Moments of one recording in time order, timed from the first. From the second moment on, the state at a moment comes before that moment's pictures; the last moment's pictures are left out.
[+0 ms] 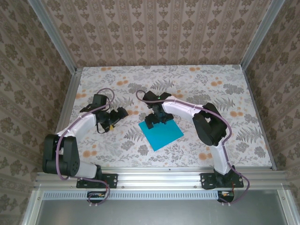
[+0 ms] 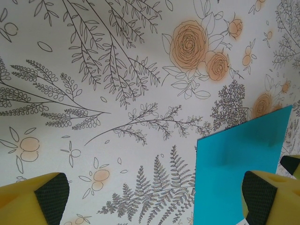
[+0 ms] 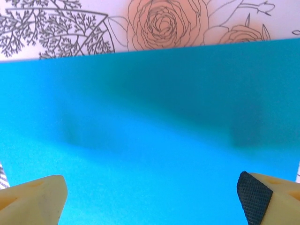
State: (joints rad) left arm -0.19 1.41 0.83 -0.56 0.37 -0.70; right arm 0.73 2.11 1.63 -0.94 0.06 0.34
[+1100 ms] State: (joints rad) left arm -0.19 1.41 0.82 -0.55 0.38 -0.70; right arm 0.71 2.05 1.53 -0.82 -0.05 0.45
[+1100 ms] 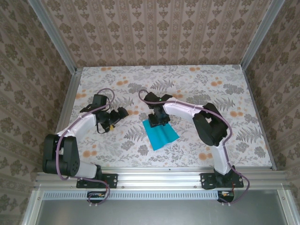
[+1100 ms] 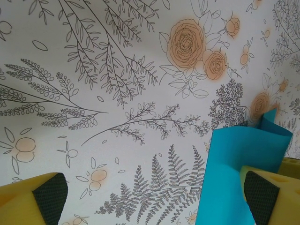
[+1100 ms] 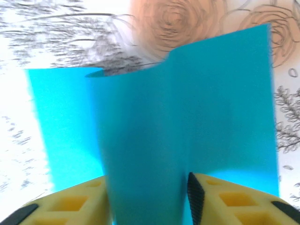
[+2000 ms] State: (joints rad) left arm -0.53 1.47 0.78 -0.18 0.42 -0.79; right arm 0.39 1.91 1.12 -0.23 -0.67 0.63
